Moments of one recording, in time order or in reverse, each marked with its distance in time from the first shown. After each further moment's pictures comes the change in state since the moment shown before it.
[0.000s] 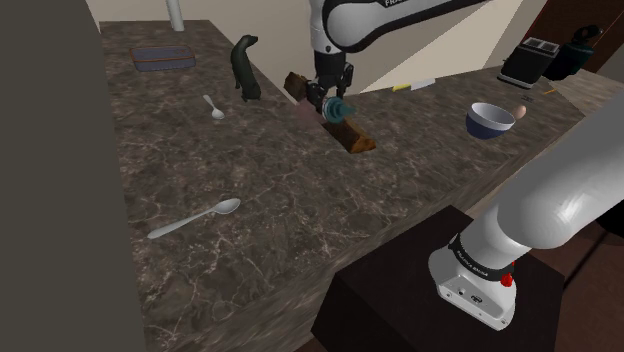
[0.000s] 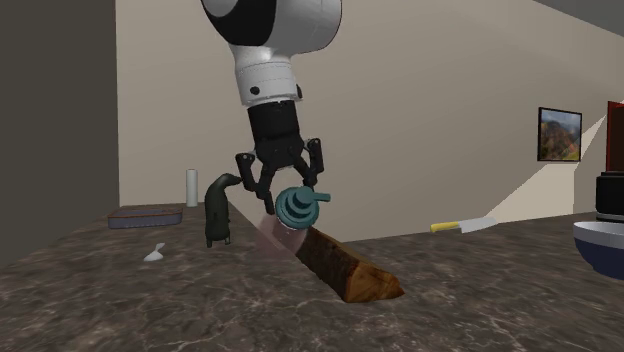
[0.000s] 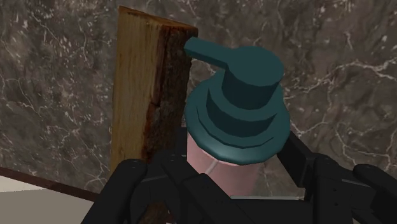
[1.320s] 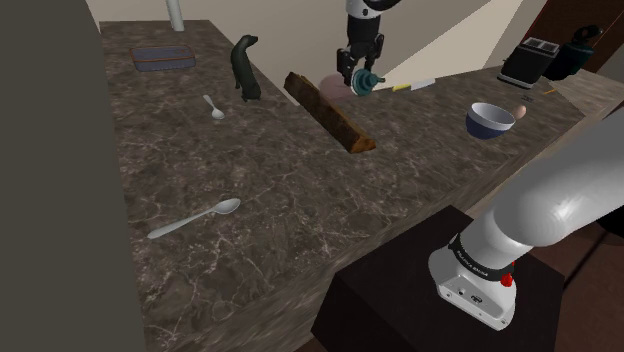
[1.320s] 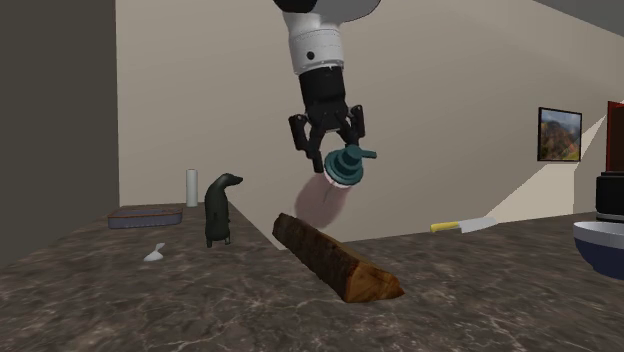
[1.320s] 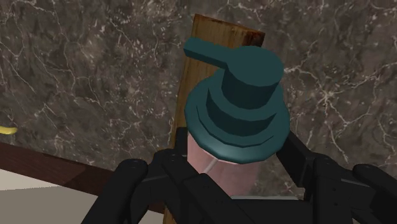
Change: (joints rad) arm -0.069 -0.103 -0.099 0.046 0.009 -0.108 -0.197
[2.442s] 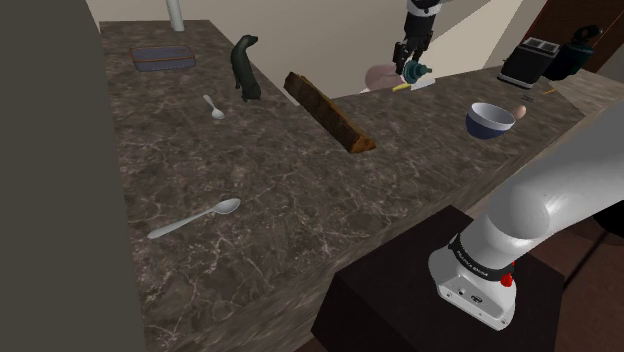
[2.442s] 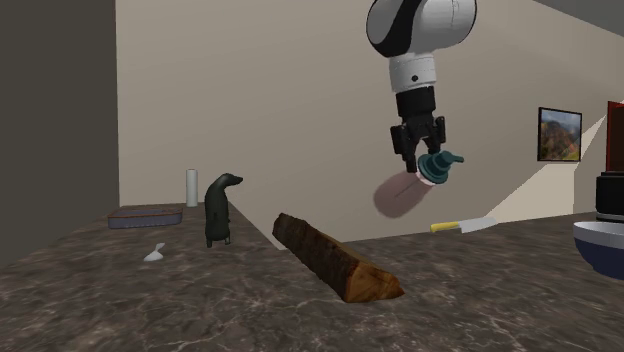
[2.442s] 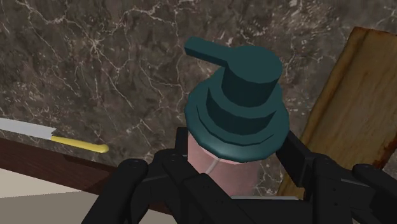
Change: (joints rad) arm -0.178 0.039 -0.257 0.018 -0.035 0.113 -0.406
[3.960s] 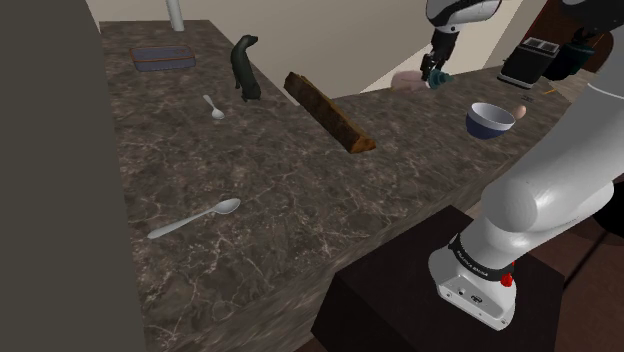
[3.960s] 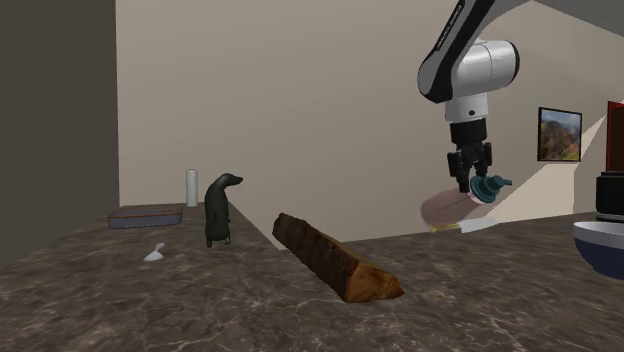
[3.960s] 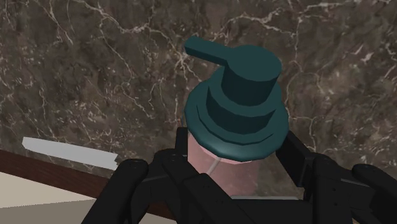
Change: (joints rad) arm -0.149 0.263 -0.169 0.163 0.087 0.159 -0.329
